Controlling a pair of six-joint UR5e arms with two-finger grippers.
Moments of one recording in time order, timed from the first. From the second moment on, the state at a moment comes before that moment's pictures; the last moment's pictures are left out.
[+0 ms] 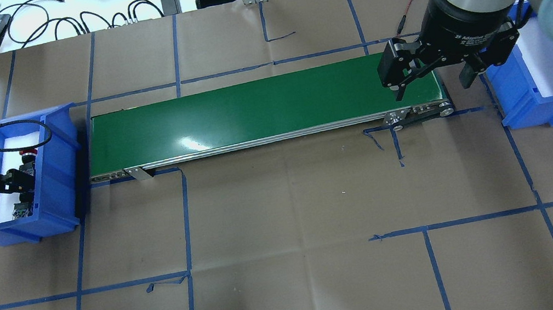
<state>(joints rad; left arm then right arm) -0.95 -1.89 -1.91 -0.90 1.56 0.61 1.62 -1.69 1.66 -1.54 -1.55 0.06</state>
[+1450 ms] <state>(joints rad) -0.94 -1.90 -1.93 -0.84 1.56 0.62 1.62 -1.69 1.66 -1.54 -1.55 0.06</state>
